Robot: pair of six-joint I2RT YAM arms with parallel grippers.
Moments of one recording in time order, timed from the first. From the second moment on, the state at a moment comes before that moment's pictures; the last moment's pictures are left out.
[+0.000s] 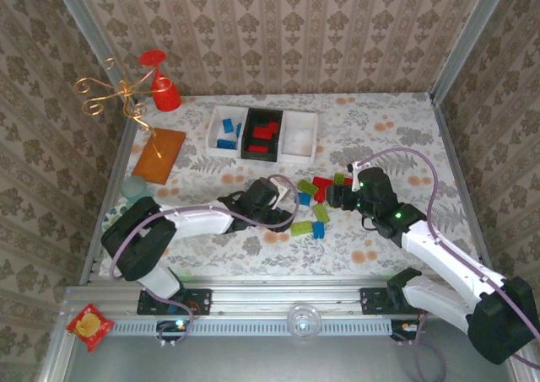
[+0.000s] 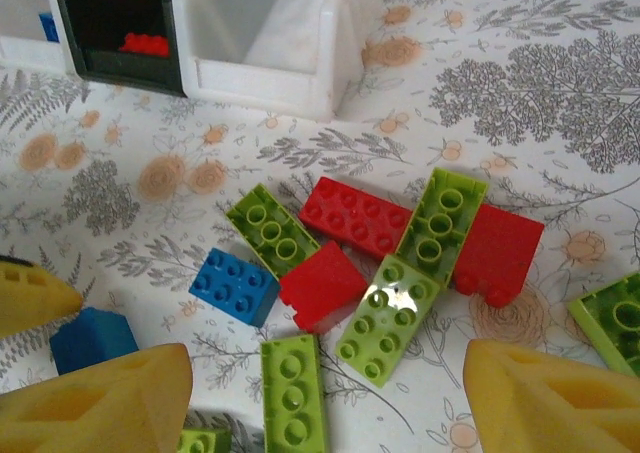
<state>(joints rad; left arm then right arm) -0.92 1.61 0.78 -0.06 0.03 -0.23 0.44 0.97 0.59 -0.28 0.06 0.33</state>
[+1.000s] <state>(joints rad) -0.44 1.42 0.88 -0.08 -0.07 -0.23 0.66 0.96 0.54 -0.16 -0.05 0.21</state>
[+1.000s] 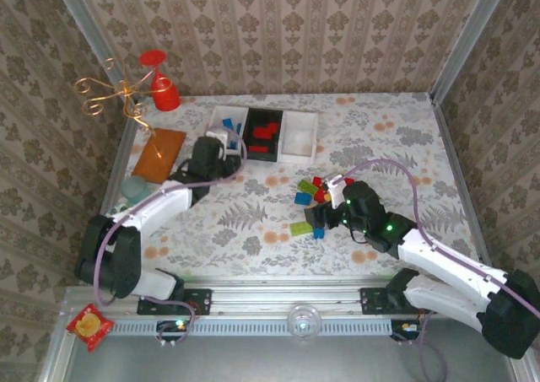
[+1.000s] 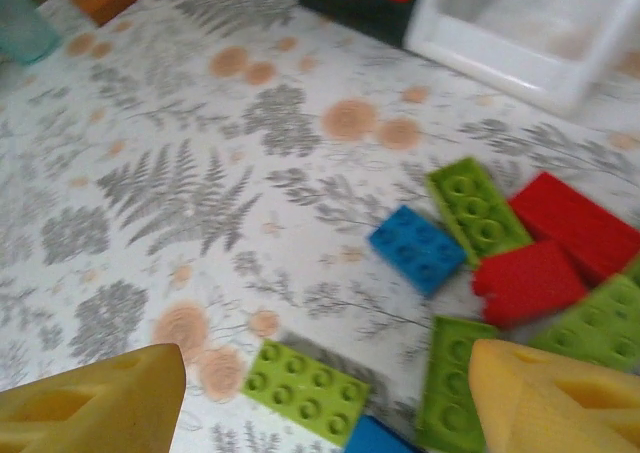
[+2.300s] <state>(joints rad) -0.44 1.65 1.21 -0.15 0.04 -0.13 0.66 0.93 0.53 -0.44 0.14 0.44</state>
